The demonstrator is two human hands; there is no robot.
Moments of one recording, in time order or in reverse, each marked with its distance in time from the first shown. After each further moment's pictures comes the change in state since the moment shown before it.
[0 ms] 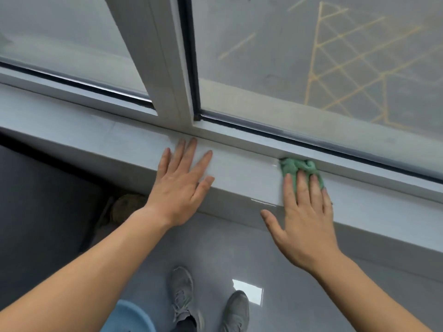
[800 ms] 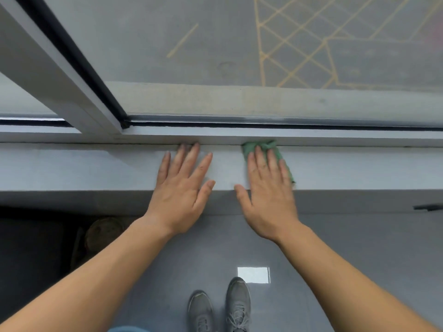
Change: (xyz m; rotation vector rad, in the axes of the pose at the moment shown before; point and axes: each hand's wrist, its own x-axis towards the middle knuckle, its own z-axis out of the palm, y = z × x) left_hand 0.020 0.084 0.016 0.049 -0.031 0.267; right_hand 0.002 0.019 0.012 0.165 0.140 0.140
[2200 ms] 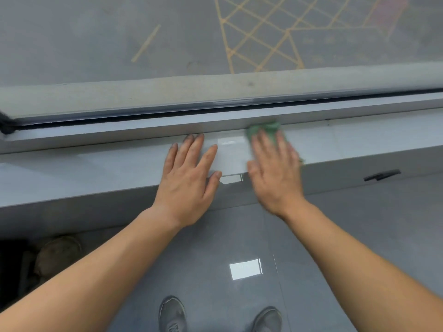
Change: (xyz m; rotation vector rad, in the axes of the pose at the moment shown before) left_hand 0.050 0.158 0.036 -0.061 0.026 0.133; right_hand -0.023 0.171 -0.013 0.050 0.126 0.138
